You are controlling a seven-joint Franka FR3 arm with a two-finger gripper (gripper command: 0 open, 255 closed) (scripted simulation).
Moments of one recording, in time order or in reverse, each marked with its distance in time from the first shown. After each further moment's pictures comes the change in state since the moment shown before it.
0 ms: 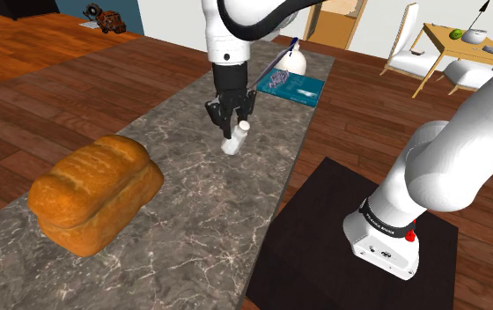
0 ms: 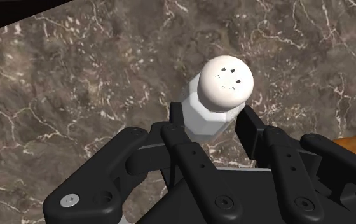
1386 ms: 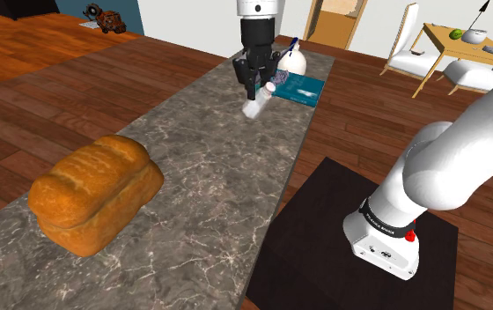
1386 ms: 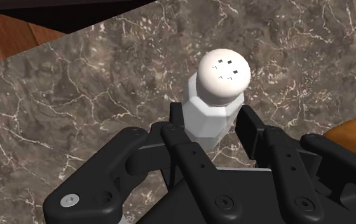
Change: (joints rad) arm -0.077 -0.090 -0.114 0.088 -0.045 -0.197 -0.152
